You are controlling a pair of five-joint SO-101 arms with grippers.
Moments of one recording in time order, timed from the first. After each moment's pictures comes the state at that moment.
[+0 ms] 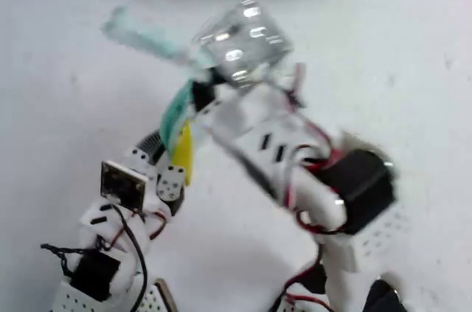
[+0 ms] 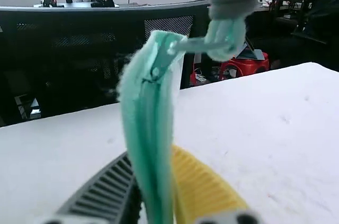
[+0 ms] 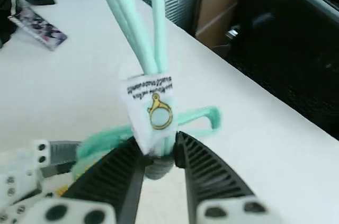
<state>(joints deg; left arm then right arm) 19.3 -105.1 85.0 36.8 0.8 -35.2 -27.1 -25.4 89.1 12.8</state>
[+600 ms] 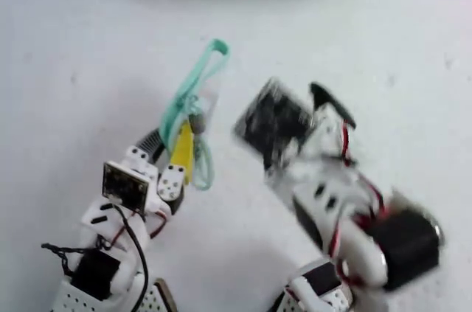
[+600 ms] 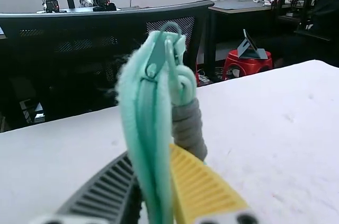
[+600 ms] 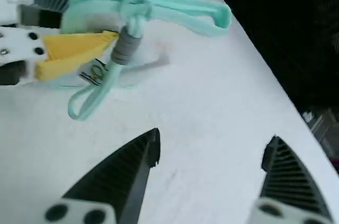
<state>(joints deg) 19.2 -105.1 85.3 36.4 0.3 -30.0 -50.2 -2.1 97.6 37.3</state>
